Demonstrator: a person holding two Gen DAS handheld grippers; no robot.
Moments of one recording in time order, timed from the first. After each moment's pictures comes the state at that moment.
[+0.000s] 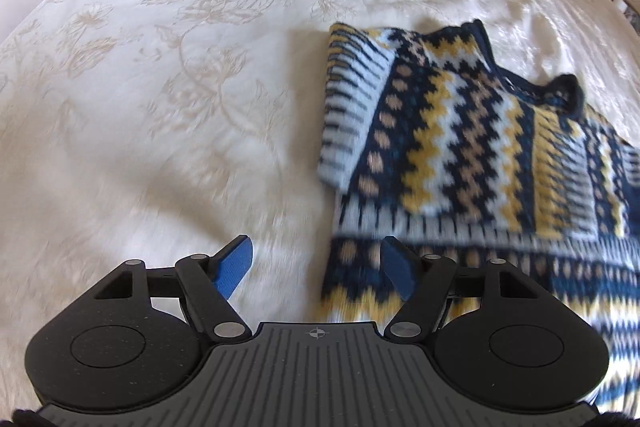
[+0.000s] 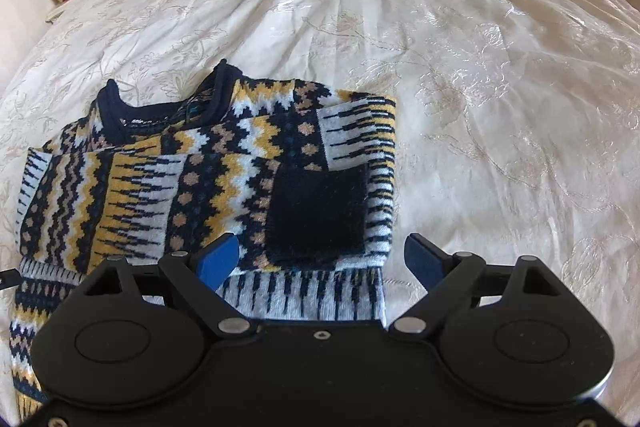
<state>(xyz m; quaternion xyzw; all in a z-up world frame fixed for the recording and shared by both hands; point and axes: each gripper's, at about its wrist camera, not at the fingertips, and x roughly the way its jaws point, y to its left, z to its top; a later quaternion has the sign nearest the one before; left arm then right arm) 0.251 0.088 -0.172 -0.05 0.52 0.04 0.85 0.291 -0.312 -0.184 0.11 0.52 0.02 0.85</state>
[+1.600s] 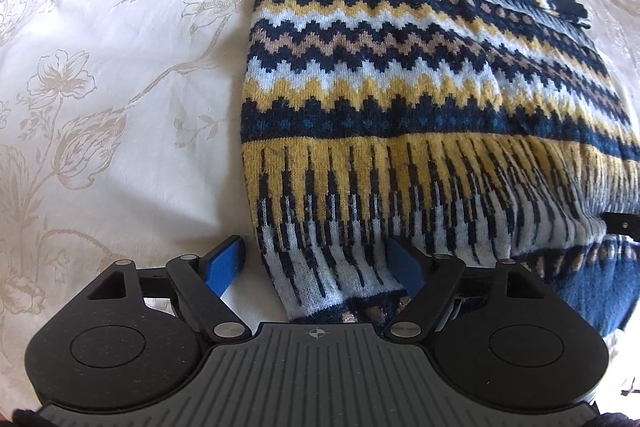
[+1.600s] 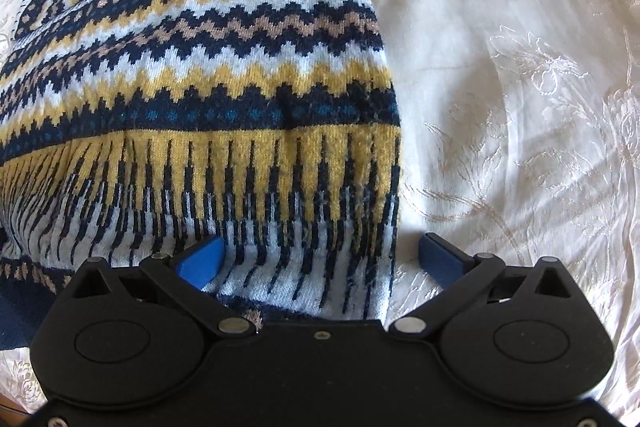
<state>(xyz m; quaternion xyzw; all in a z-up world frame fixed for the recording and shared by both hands) 0.110 0.053 -0.209 0.02 0.58 -0.05 0.81 0.103 -0.277 -0.238 0.10 0.62 -0.01 0.78</state>
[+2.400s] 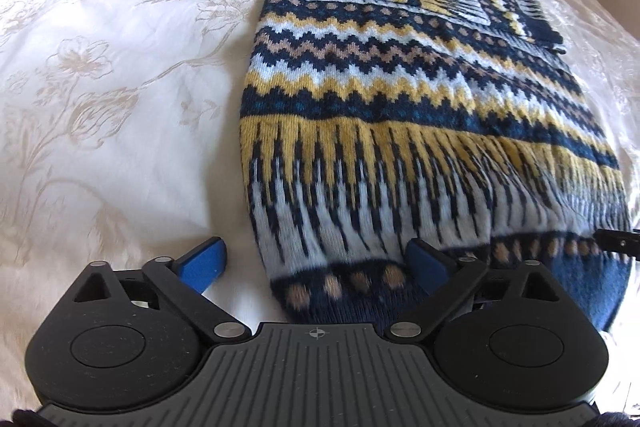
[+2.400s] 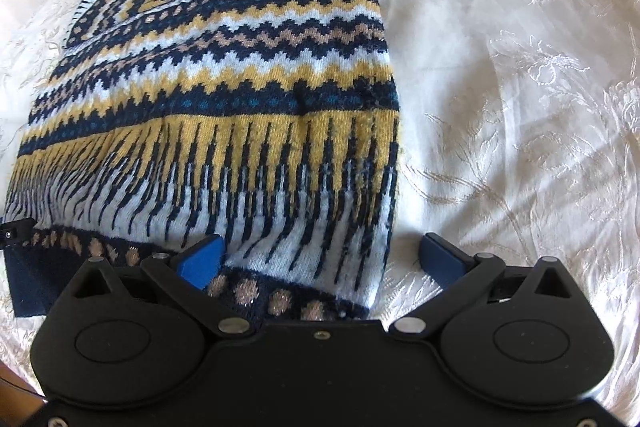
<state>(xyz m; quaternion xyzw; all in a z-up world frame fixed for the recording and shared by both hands) 0.054 0.054 -0.213 -0.03 0.52 -0.05 0.85 0.040 -0.290 -0.241 0.13 0.56 0.06 0.82</state>
